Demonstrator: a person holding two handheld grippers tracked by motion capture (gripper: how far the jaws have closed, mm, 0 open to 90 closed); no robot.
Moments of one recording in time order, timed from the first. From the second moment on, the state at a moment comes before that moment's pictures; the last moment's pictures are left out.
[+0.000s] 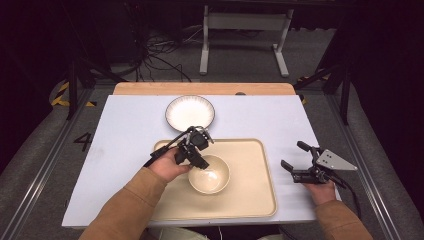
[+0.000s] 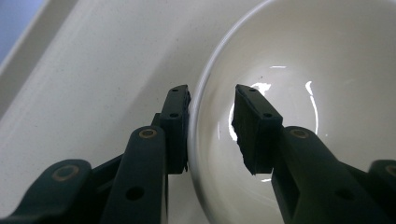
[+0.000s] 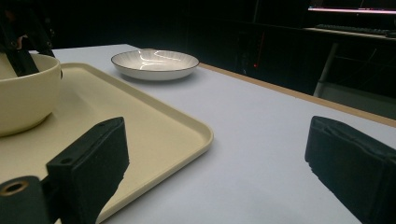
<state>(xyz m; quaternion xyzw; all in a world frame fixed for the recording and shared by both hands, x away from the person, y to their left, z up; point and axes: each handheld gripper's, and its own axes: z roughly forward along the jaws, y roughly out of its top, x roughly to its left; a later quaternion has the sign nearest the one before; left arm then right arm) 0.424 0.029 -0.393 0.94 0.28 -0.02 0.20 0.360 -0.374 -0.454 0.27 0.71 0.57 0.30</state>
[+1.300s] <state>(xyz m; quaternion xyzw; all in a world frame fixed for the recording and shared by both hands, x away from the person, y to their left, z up) 0.365 0.159 -0.386 0.79 0.29 0.12 0.53 0.360 -0.374 -0.454 0.28 0.71 0.57 0.30</state>
